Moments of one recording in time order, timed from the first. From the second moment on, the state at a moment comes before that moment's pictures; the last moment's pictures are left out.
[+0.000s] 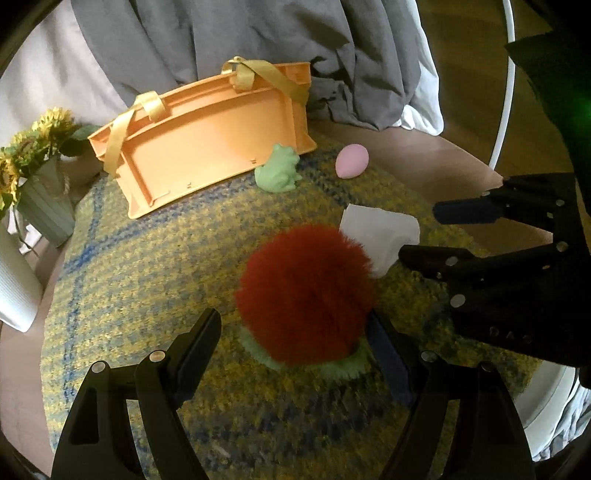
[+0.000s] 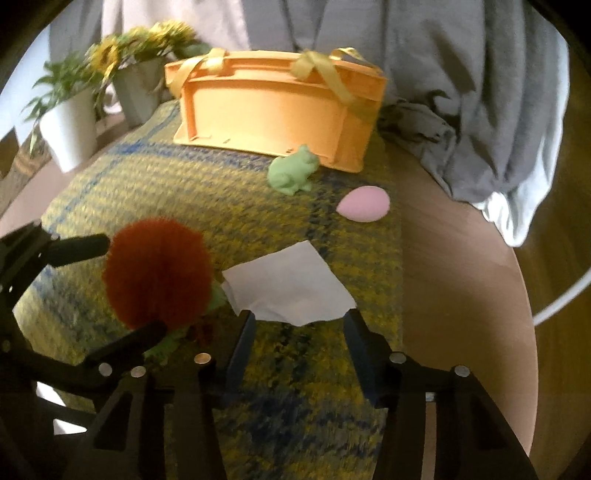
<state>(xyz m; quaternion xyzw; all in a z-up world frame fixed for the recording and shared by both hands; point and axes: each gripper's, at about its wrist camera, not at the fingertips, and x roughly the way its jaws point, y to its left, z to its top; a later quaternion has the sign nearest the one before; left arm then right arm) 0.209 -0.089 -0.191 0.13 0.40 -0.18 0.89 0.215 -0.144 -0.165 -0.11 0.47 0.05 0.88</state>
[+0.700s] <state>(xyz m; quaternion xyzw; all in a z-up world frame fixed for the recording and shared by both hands) 0.228 -0.093 -0.204 0.10 0.42 -0.21 0.88 0.222 -0.145 -0.178 -0.08 0.47 0.08 0.88</state>
